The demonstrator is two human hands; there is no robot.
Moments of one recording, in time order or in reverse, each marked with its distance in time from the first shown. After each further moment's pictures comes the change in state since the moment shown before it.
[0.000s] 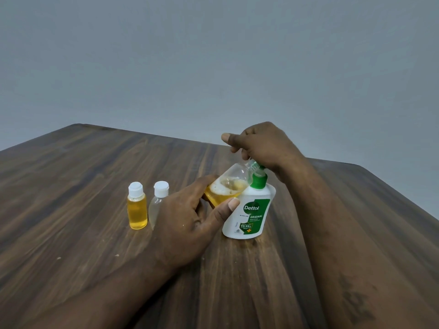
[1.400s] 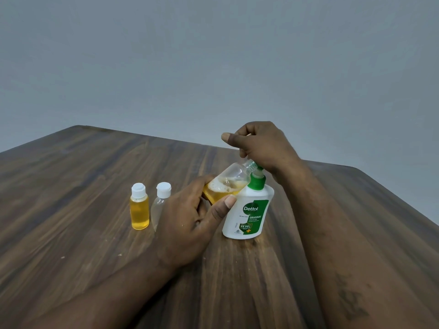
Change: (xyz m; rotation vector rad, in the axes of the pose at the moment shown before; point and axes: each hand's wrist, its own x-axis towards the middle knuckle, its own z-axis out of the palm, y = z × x) left_hand 0.001 0.000 0.000 -0.054 0.026 -0.009; right_hand -0.001 -0.002 0.004 0.133 0.095 -0.024
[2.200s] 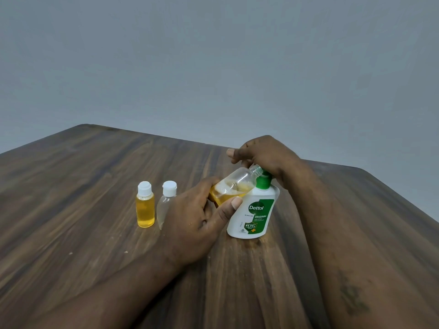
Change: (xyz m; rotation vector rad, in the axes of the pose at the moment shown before) left_hand -0.001 -0.002 0.000 0.022 -0.029 -0.010; right_hand 0.003 0.008 0.002 -0.082 -0.252 0.112
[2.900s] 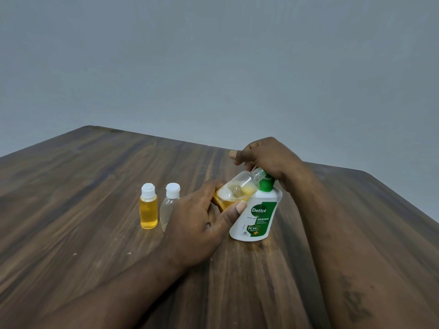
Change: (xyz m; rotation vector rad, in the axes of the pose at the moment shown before) left_hand -0.001 0.001 0.000 -0.008 -0.009 -0.019; right_hand -0.001 -0.003 0.000 -0.023 0.014 -0.028
